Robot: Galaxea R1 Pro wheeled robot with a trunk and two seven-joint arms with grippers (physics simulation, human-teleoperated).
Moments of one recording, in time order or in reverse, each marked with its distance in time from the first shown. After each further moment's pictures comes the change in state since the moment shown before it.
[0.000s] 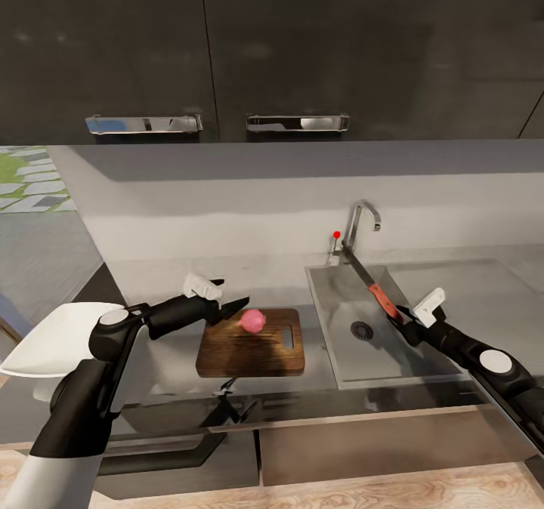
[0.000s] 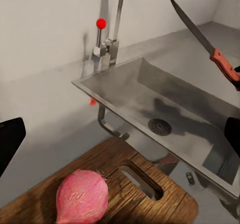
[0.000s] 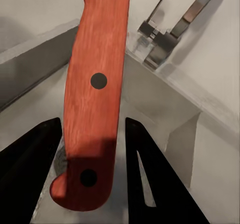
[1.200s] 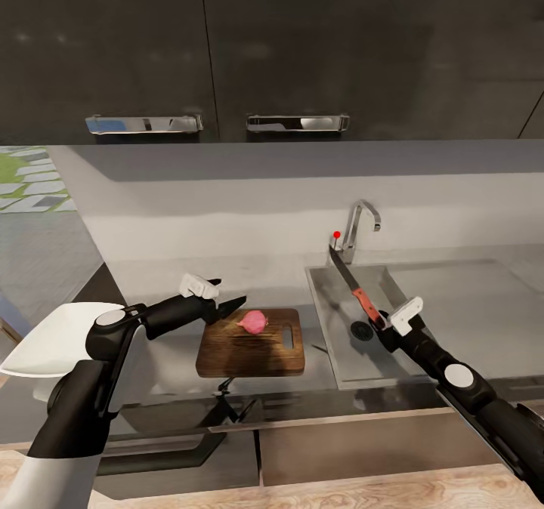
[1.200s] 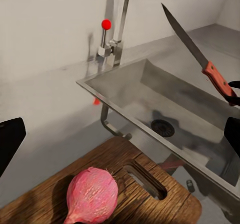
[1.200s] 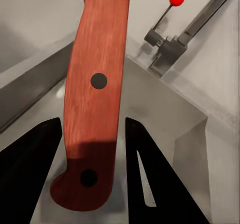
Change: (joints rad) left arm 0.003 0.000 0.021 0.001 0.000 0.001 -0.002; right arm 0.001 0.066 0.153 0.000 0.006 -0.001 -0.240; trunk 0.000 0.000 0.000
